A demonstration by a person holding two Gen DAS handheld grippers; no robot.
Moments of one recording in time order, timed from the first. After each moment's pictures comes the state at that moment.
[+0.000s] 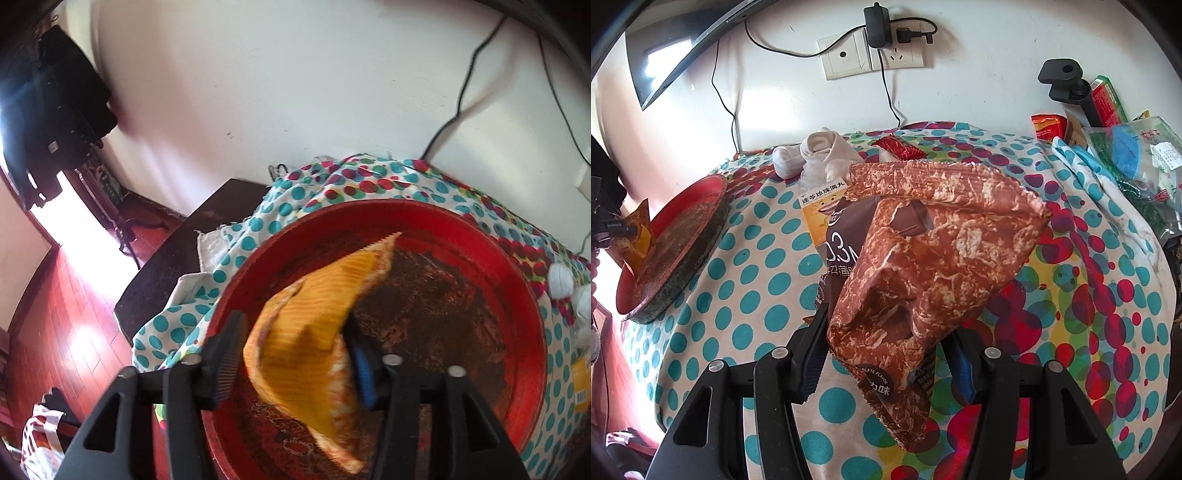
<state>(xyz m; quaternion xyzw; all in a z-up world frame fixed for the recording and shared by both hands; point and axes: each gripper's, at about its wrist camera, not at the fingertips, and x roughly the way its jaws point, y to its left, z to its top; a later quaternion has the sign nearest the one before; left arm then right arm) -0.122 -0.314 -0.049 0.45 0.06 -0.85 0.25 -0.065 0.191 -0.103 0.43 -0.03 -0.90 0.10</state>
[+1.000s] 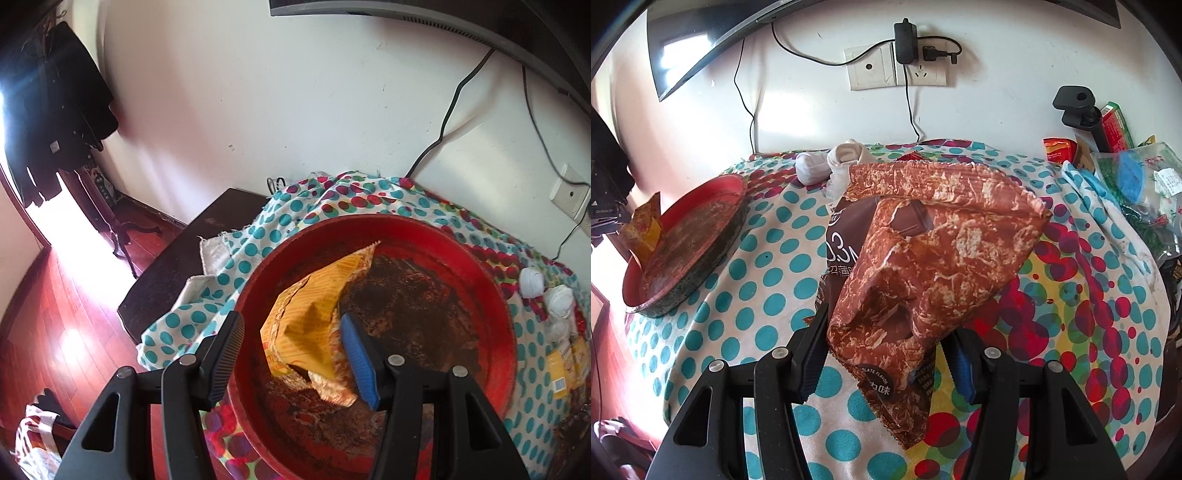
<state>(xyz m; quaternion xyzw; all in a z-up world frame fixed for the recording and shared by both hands) -0.081 -0.308 -0.007 0.43 0.08 -0.87 0.22 -0.054 0.173 -0.085 0.41 -0.01 -0.91 0.11</state>
